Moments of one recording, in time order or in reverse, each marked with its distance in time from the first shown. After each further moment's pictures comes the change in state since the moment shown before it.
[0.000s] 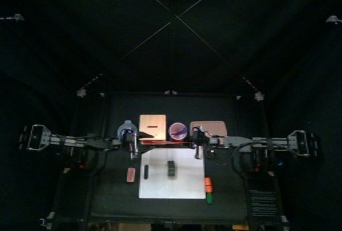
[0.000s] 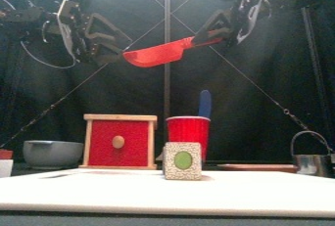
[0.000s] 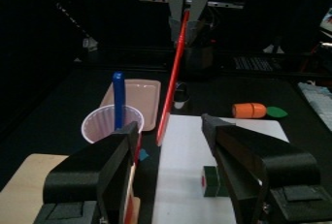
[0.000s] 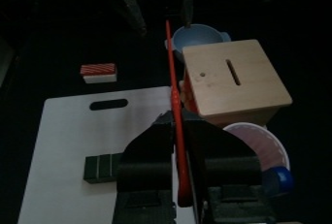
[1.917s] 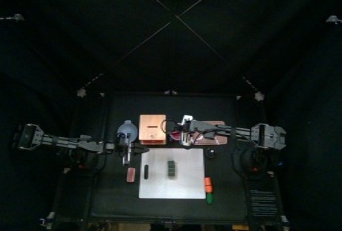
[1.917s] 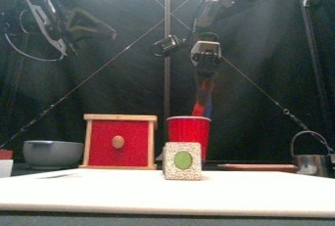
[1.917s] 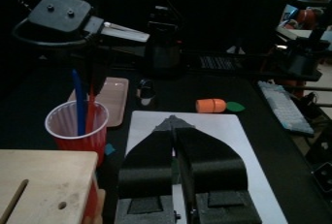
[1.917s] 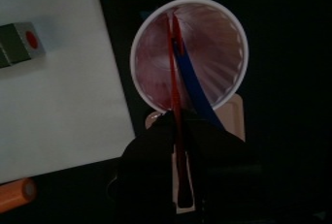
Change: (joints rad) left arm -0.098 -0.158 0.074 0.058 0.061 -0.107; right arm -0.149 0.492 -0.632 -0.081 1.108 -0.107
